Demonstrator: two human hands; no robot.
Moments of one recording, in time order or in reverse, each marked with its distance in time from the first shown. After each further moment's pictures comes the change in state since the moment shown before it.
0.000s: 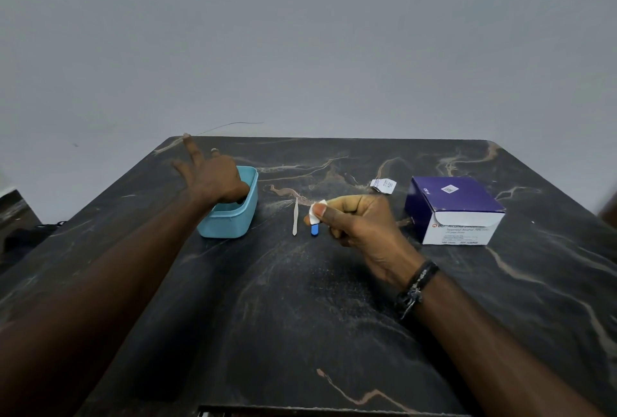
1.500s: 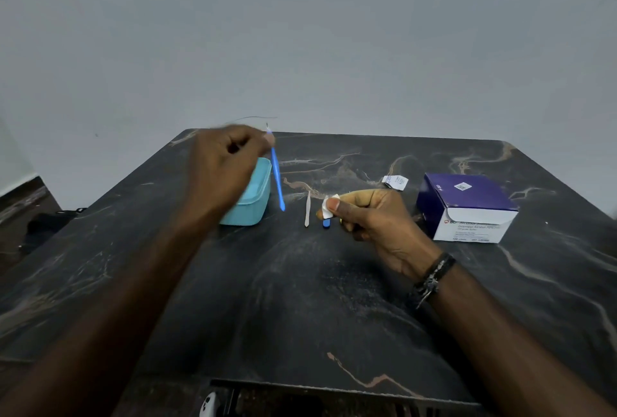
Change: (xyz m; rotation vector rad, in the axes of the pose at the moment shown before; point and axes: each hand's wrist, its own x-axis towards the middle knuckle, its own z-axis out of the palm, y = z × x) left_hand -0.101 0.000 -0.031 -1.270 0.536 0.366; right_hand -0.006 -0.009 0.001 -0.007 -0.033 0.062
